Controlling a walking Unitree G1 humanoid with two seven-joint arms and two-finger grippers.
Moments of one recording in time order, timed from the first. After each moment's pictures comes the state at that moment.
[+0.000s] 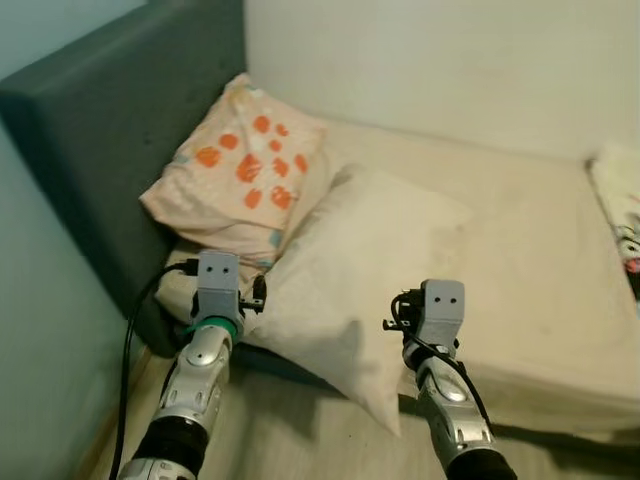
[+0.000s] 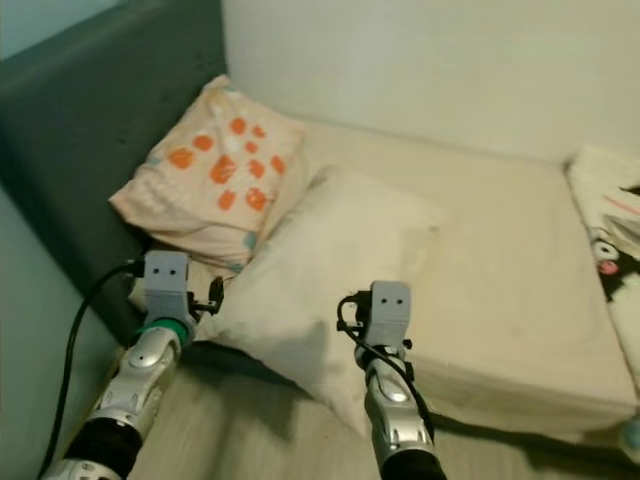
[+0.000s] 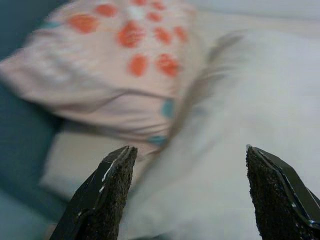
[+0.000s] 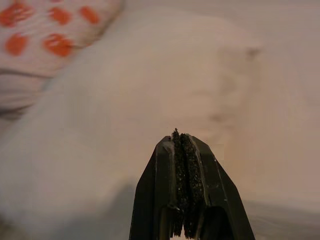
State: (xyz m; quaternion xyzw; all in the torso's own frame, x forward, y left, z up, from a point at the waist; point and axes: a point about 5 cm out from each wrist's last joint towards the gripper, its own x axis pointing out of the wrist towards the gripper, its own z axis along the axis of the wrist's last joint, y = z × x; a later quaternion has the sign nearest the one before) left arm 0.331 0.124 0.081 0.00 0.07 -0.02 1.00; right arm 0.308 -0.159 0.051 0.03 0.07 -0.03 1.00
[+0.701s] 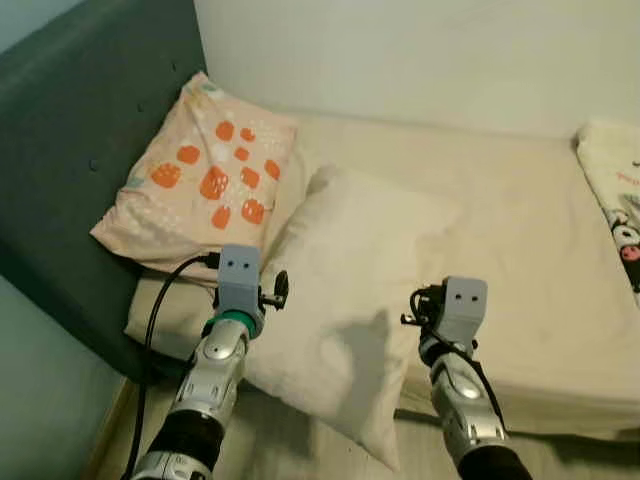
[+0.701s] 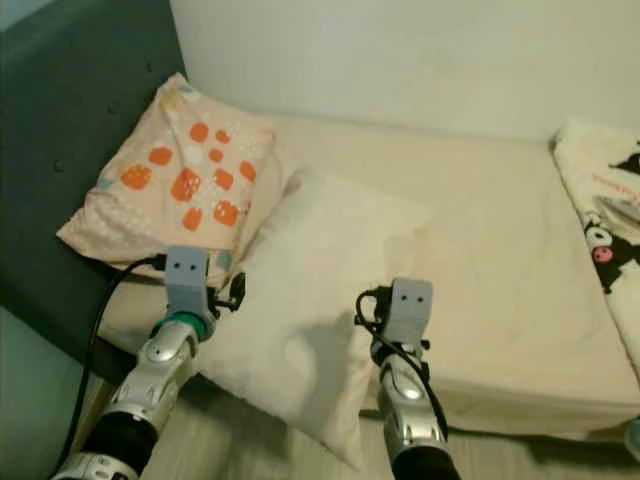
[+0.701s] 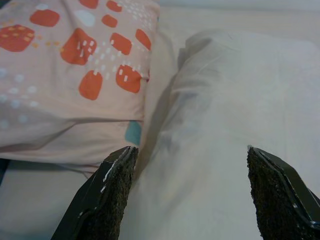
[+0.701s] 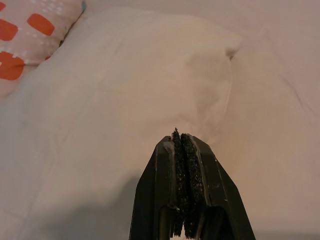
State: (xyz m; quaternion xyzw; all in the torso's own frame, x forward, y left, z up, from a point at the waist) left arm 0.334 0.113 0.085 0.01 0.07 -0.05 1.00; right arm 0.308 -0.168 0.052 0.04 0.06 -0.06 1.00
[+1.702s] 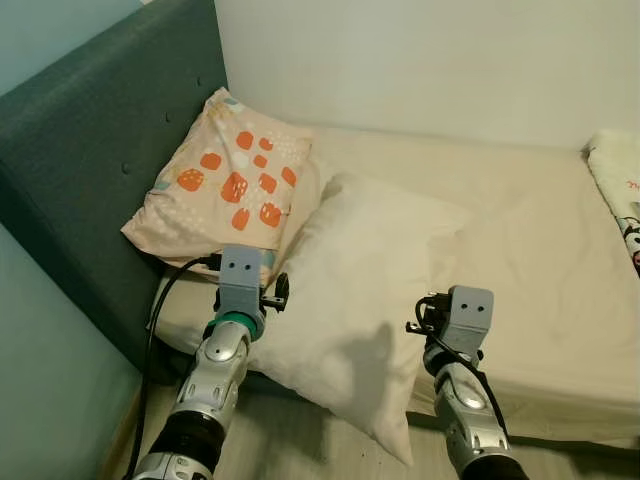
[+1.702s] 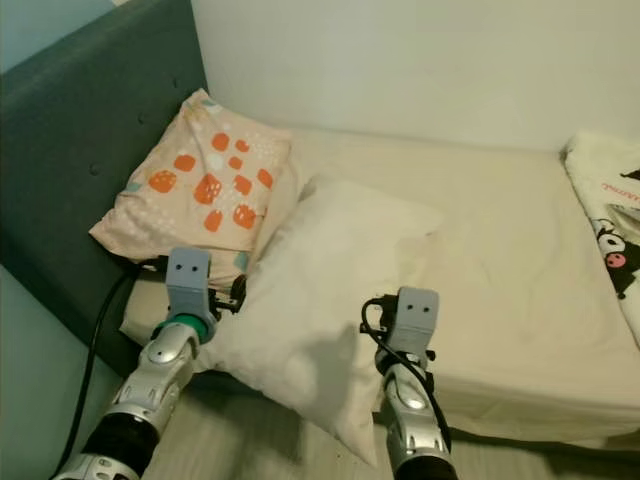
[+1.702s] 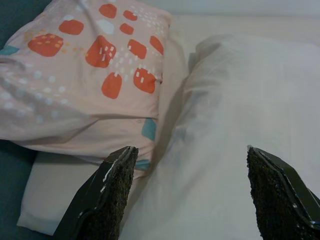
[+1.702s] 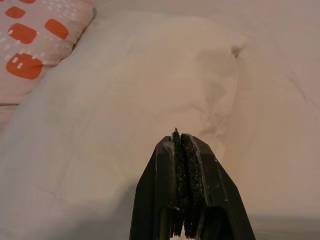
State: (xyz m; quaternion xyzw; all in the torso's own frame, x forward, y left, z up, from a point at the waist) left arm 0.332 0.108 0.083 0.01 0.07 -0.06 1.00; right arm 0.302 -0.173 0.046 0.04 0.07 -0.08 0.99
